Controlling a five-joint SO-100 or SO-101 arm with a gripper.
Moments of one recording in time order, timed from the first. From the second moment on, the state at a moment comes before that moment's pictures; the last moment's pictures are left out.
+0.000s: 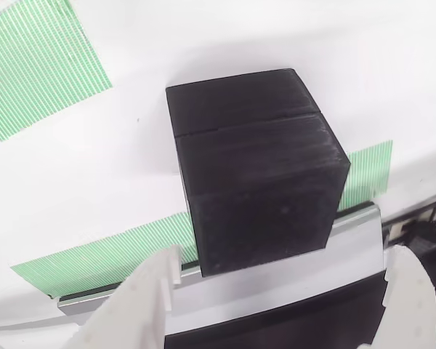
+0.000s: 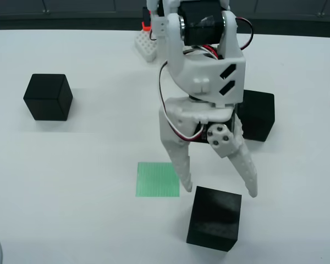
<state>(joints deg) -11.5 76.2 80.1 62.2 -66.3</state>
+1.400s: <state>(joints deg) -11.7 59.3 63.5 68.9 -73.3</state>
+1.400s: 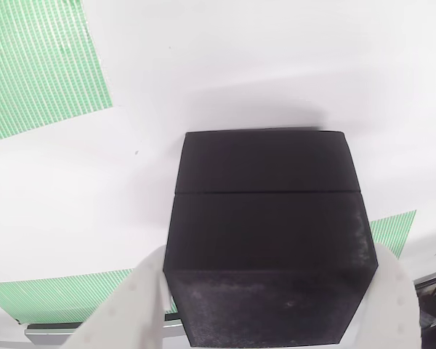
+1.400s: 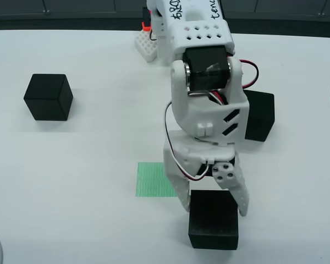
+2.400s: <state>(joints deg) -2.5 85.4 90.5 71.6 -85.5</state>
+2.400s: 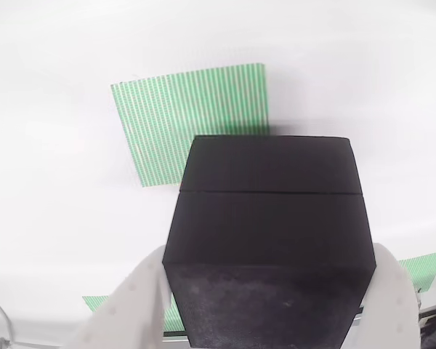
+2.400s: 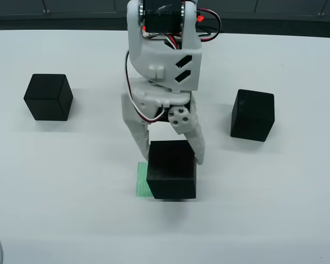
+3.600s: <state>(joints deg) 2.7 80.2 92.5 69.9 -92.3</state>
